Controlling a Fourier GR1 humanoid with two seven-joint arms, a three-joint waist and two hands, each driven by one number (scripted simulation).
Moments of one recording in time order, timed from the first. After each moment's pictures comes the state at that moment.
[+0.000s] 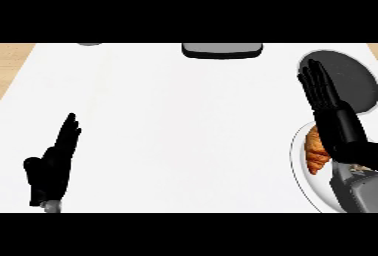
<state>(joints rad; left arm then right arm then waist) 0.06 0.30 -0.11 -1.60 0.05 0.28 0.10 -0.23 -0.43 0.19 -1.62 -0.28 -0.17 -0.14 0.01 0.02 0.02</state>
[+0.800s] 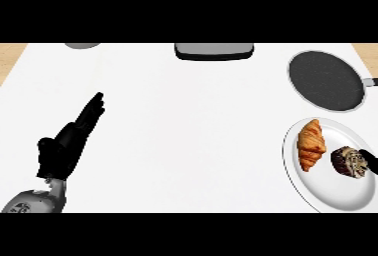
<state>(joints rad) -0.10 0.36 -0.18 -1.61 0.08 0.08 0.16 0.04 -0.67 -0.03 -1.20 -0.13 -0.43 0.13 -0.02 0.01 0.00</state>
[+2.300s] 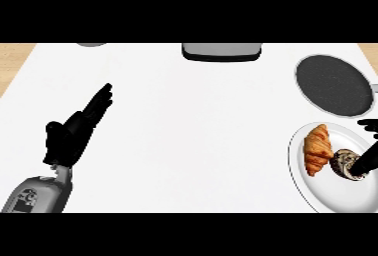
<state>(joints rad) -0.19 0.32 -0.15 -1.58 0.06 0.00 0.21 -0.37 -0.89 0.28 -1.21 -0.23 0.39 1.02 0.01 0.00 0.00</state>
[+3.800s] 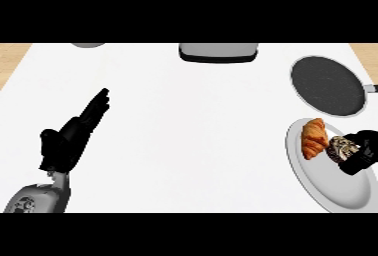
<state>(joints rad) -0.14 0.26 -0.08 -1.60 0.01 -0.06 0.20 -0.33 -0.76 0.31 -1.13 -0.02 0.45 0.93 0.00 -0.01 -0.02</state>
